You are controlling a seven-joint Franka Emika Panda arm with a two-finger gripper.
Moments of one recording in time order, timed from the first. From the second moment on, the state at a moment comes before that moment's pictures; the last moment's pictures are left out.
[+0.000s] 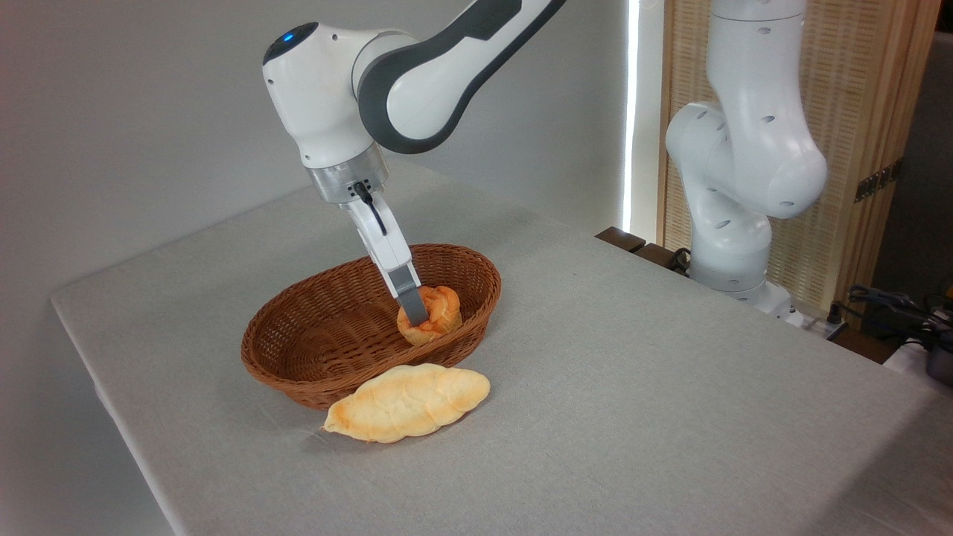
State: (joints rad) arm -0.30 -0.01 -0.09 -2.09 0.00 1.91 0.68
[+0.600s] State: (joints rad) arm -0.29 -0.02 -0.08 -2.00 0.04 1.90 0.68
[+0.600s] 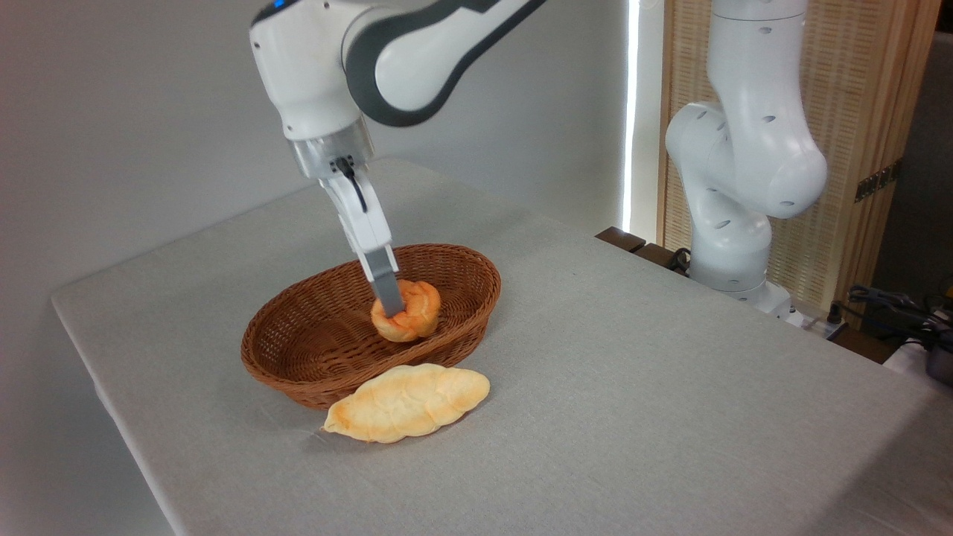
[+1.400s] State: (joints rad) arm -0.28 -0.06 0.16 -1.75 0.10 1.63 0.88
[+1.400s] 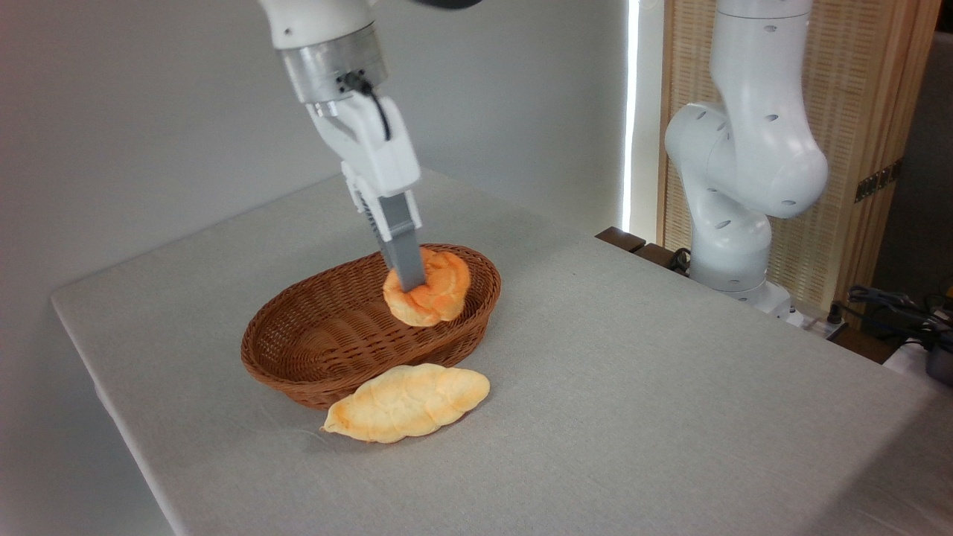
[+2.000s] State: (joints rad) arm -0.27 0.02 0.35 -1.79 0.21 1.71 1.06
